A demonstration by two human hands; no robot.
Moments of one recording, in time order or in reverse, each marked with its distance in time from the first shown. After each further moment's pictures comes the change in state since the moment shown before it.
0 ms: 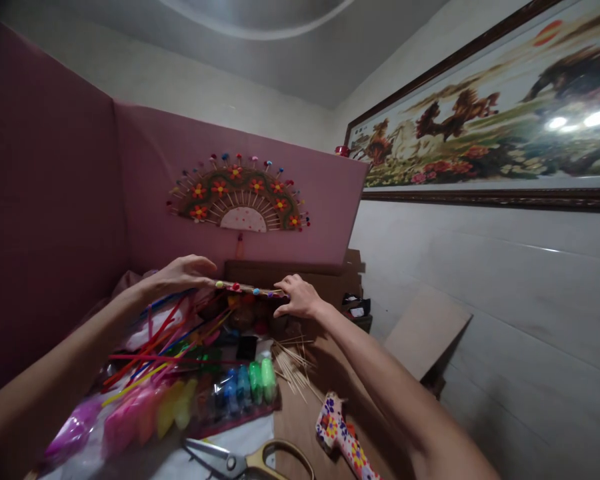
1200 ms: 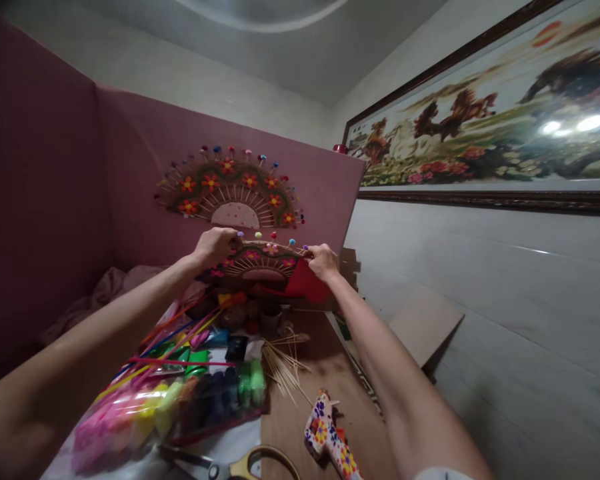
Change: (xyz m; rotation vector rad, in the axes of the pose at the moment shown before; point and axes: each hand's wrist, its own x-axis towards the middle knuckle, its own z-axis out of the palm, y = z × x) left_hand 0.073 0.037 0.069 0.937 0.042 0.211; right_hand 0.030 0.061 -0.061 -0.357 0.365 0.336
